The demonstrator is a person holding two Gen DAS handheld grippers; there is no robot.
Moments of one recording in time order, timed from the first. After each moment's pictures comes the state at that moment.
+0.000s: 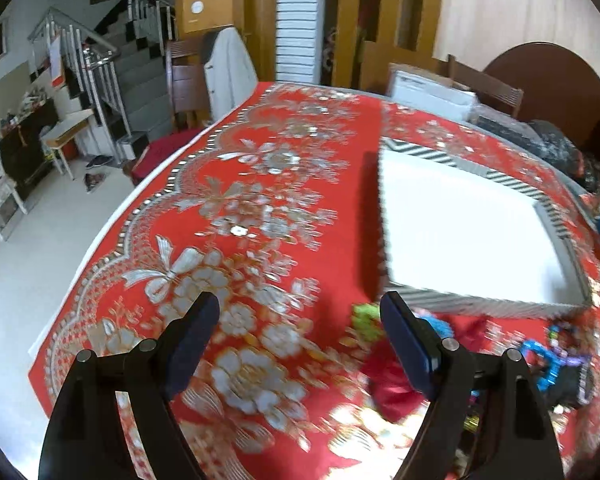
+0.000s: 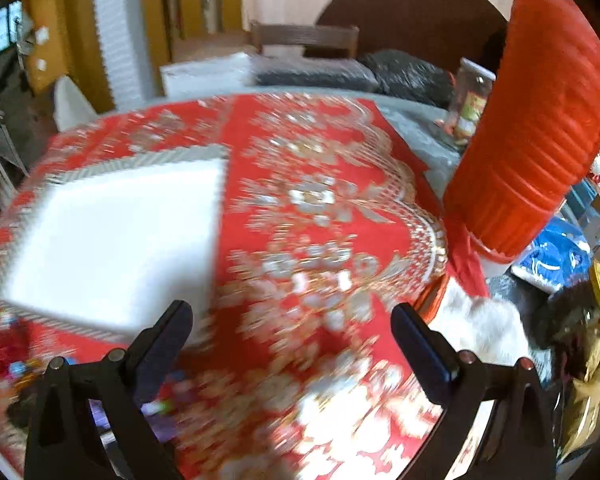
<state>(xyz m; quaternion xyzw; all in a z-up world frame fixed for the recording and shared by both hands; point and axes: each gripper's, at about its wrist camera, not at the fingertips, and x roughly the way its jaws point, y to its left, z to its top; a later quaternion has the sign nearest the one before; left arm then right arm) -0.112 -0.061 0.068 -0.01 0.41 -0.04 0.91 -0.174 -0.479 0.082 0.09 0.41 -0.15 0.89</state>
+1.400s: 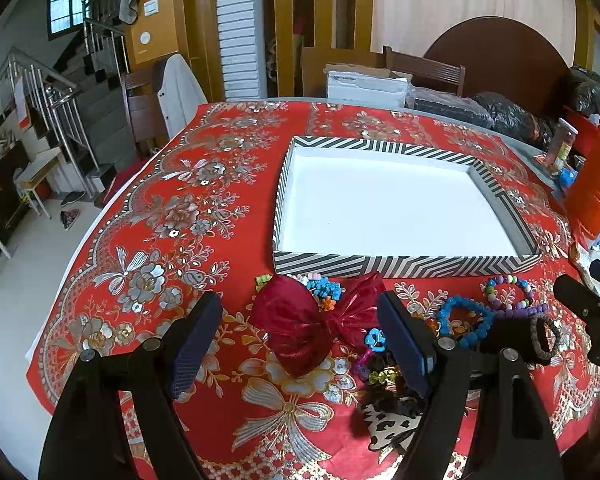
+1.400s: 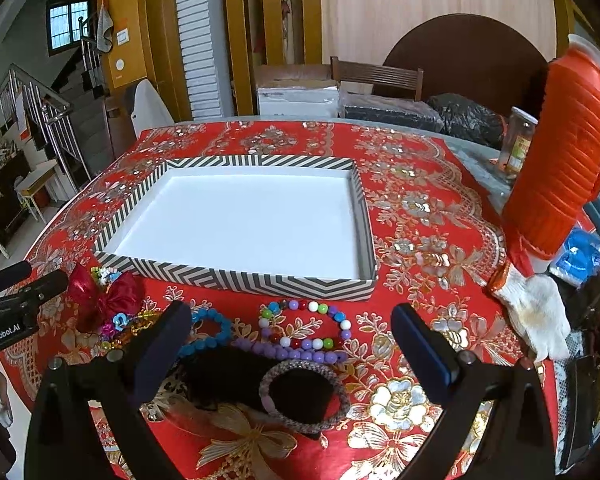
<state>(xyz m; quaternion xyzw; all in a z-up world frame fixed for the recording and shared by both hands) -0.165 -0.123 0.089 0.04 0.39 -0.10 0.91 -0.219 -0.368 0.089 0.05 0.37 -0.07 0.92</state>
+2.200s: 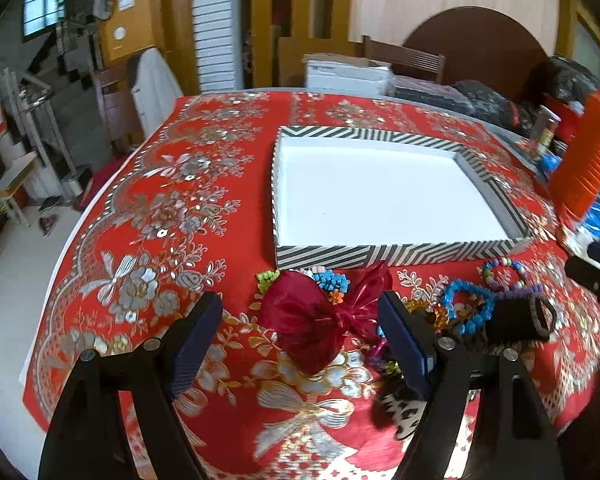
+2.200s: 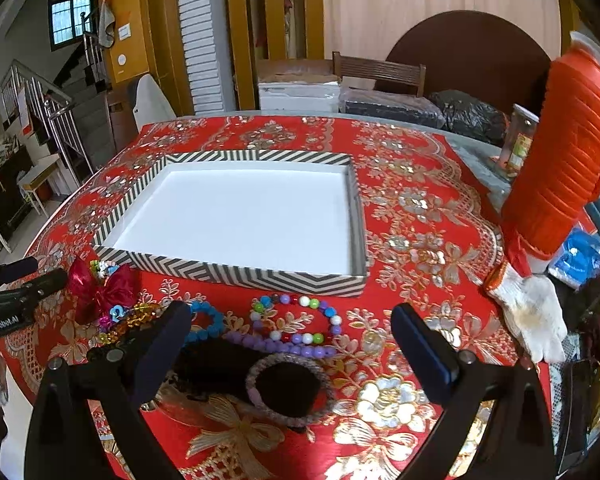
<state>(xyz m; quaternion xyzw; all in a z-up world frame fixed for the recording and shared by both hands) -0.152 -0.101 0.081 0.05 0.41 -0.17 0.90 -0.225 -0.386 0.092 0.06 0.38 -0.06 0.92</state>
